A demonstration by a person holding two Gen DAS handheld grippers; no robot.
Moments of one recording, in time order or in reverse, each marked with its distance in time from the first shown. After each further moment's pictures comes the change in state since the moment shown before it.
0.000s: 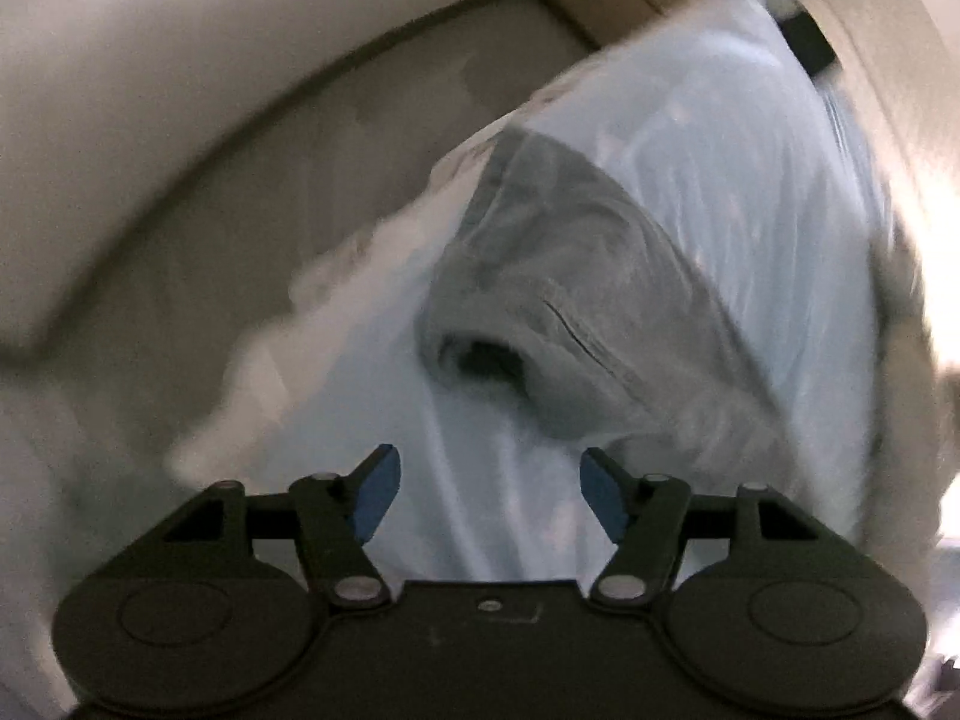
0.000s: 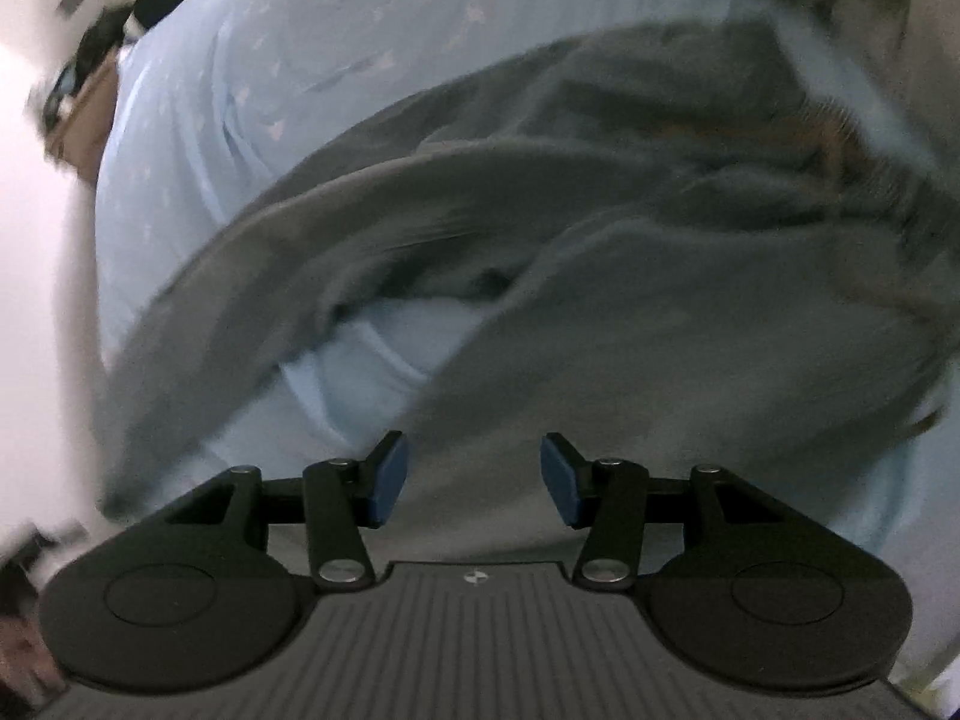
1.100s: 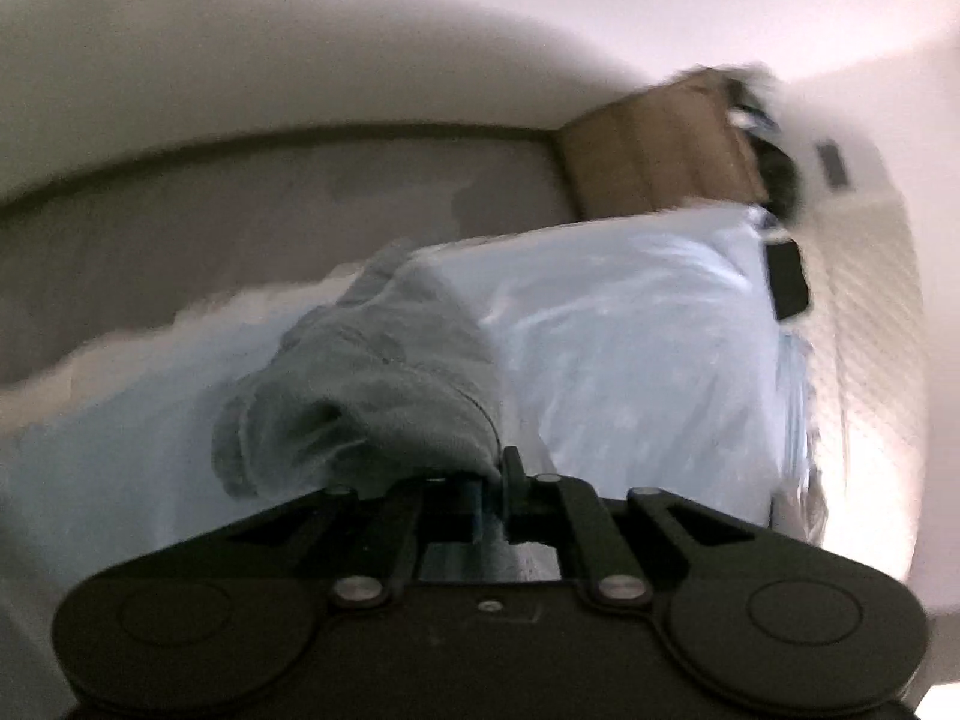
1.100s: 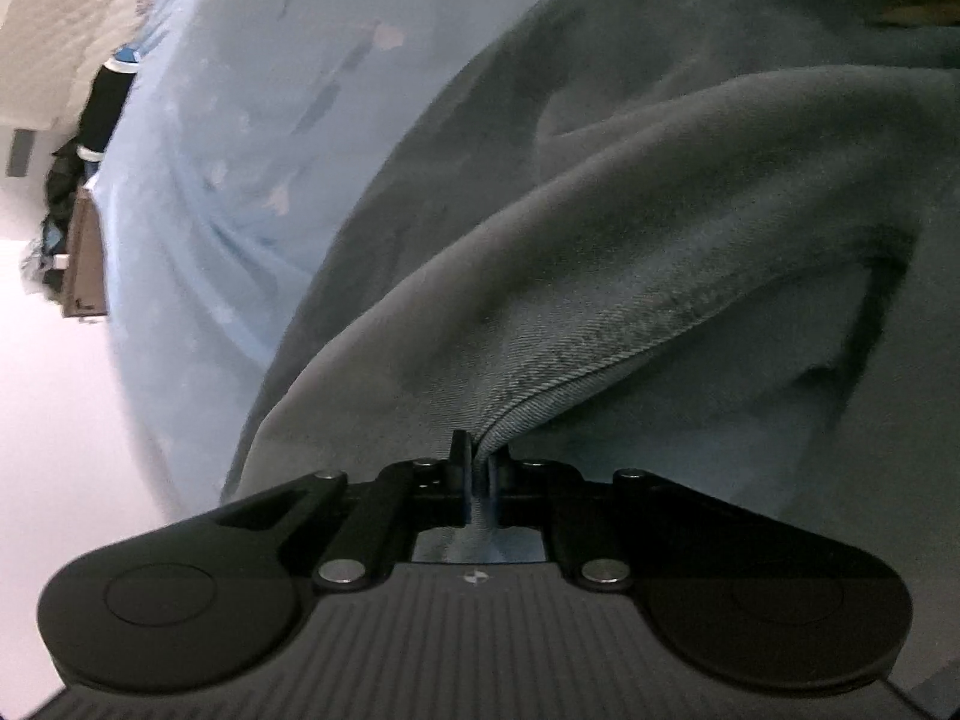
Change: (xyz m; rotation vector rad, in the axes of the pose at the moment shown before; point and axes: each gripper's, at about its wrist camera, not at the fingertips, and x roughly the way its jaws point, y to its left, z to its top) left arm 0.006 -0.056 0.024 -0.287 -0.313 -0.152; right arm 0.100 0.060 0.078 0.260 0.059 0.184
